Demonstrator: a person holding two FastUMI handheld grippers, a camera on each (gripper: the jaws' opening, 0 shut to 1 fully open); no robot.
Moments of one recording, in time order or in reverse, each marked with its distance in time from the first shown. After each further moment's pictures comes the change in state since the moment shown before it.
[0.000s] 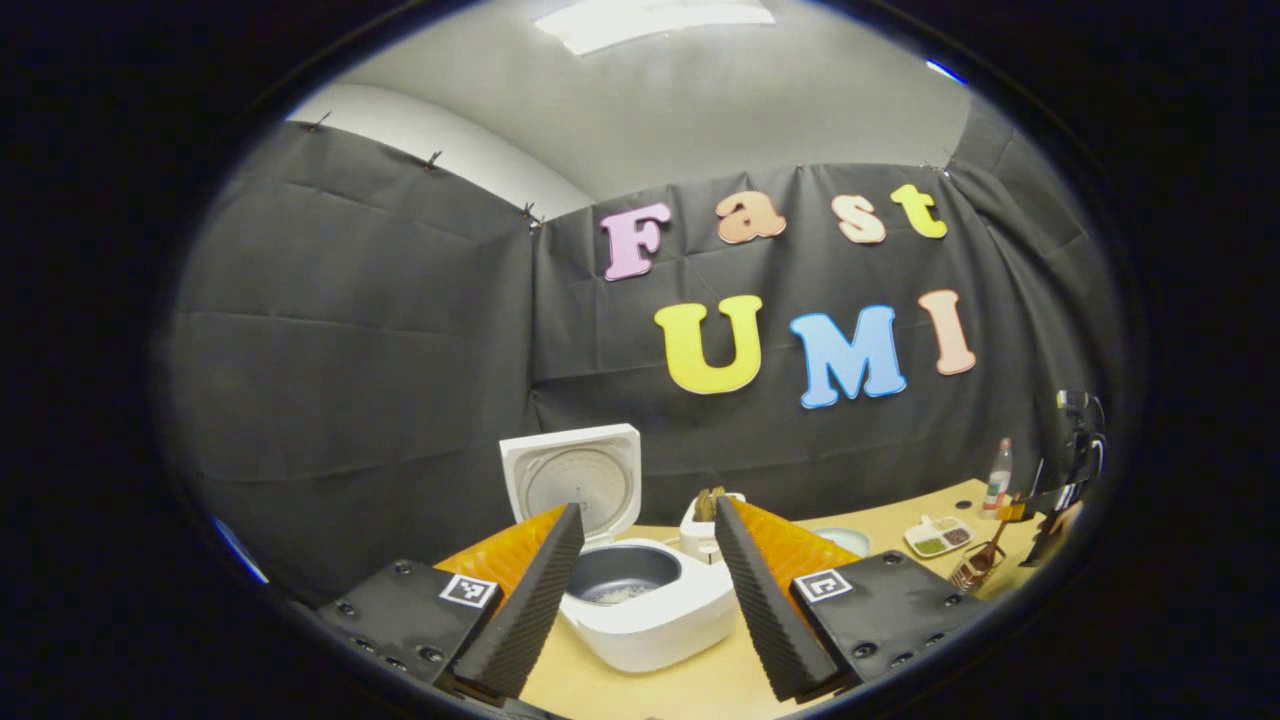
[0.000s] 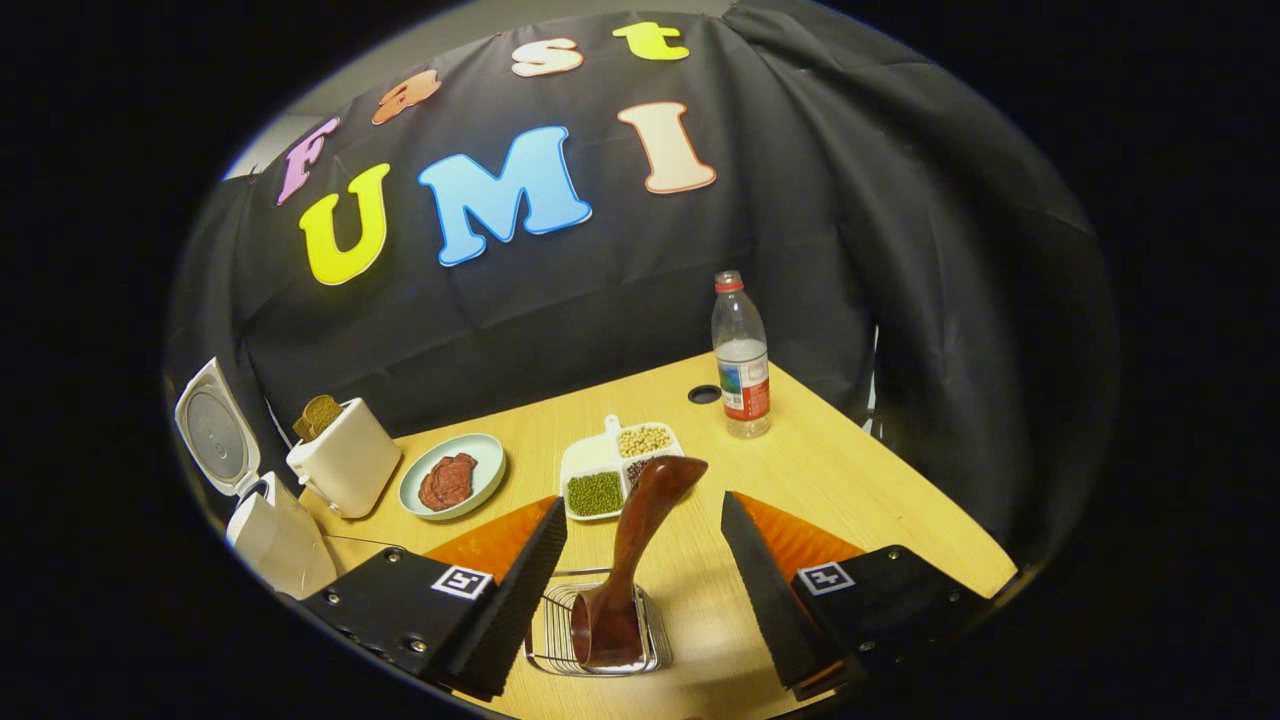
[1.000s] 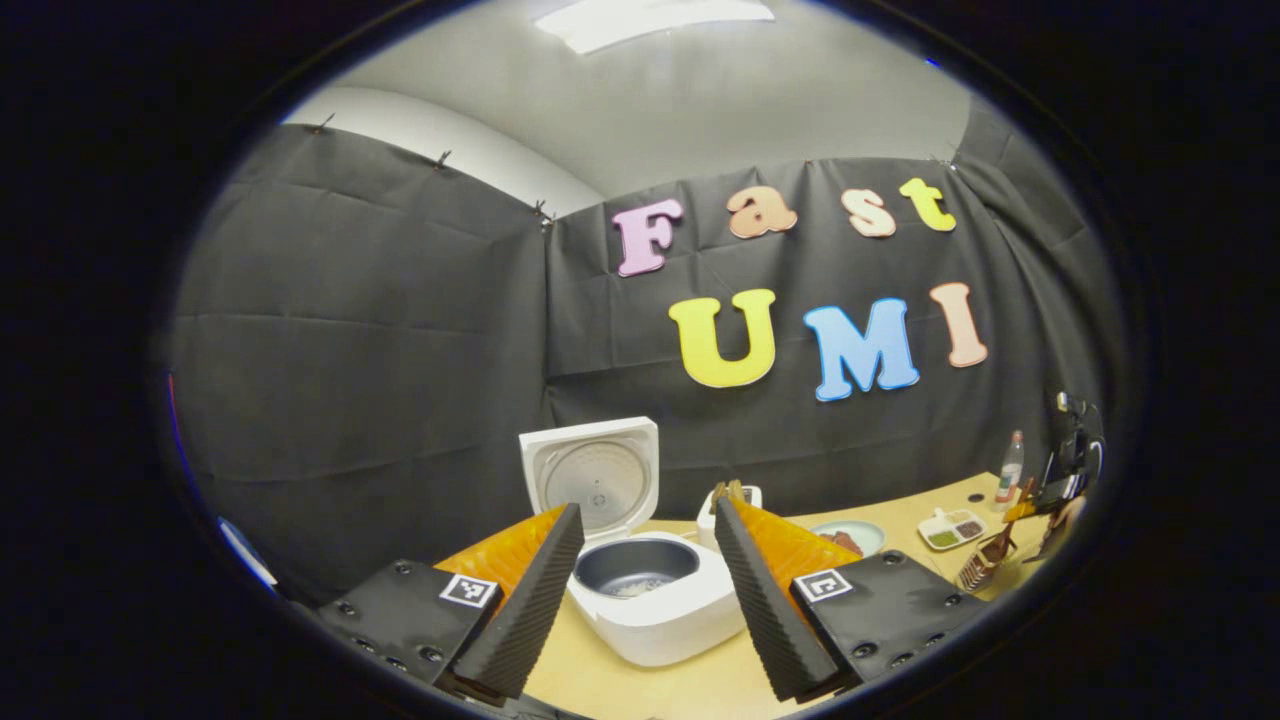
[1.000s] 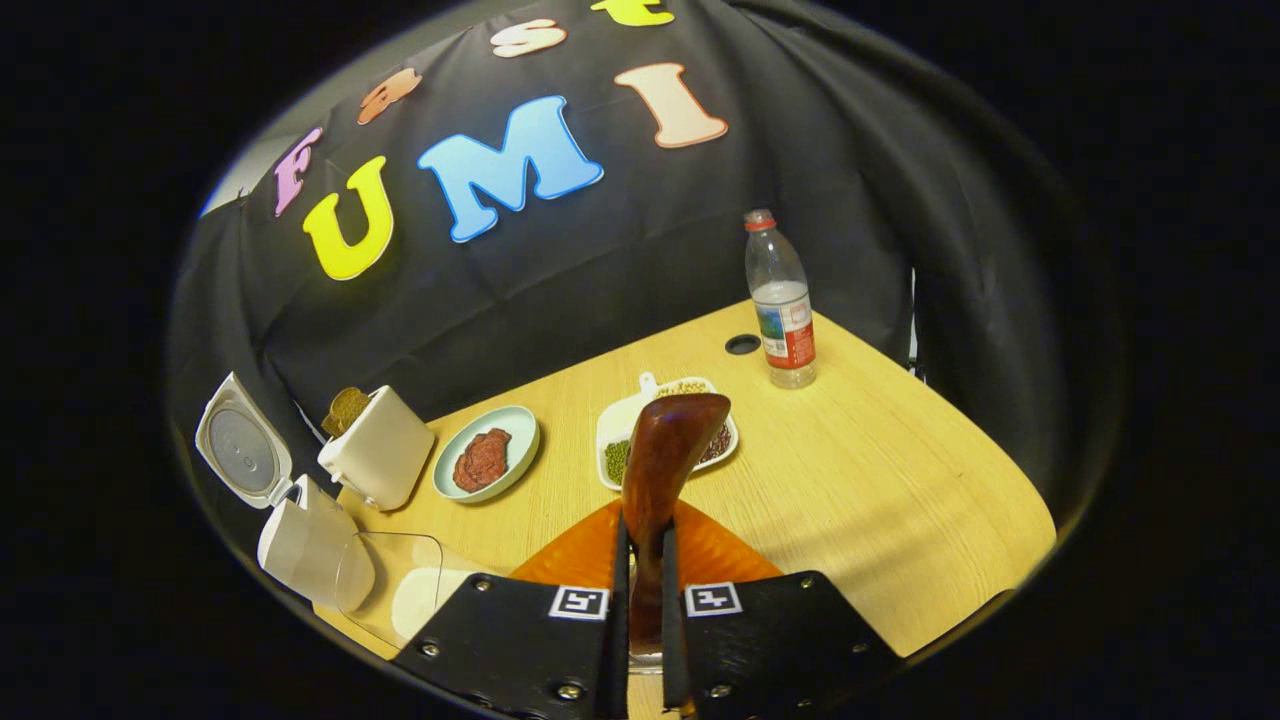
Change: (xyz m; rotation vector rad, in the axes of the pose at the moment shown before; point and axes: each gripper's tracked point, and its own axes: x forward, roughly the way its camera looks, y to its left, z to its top) left arm -0.007 0.014 -0.006 0.004 0.010 0.025; right arm -0.003 0.029 -0.009 0.042 0.084 0.109
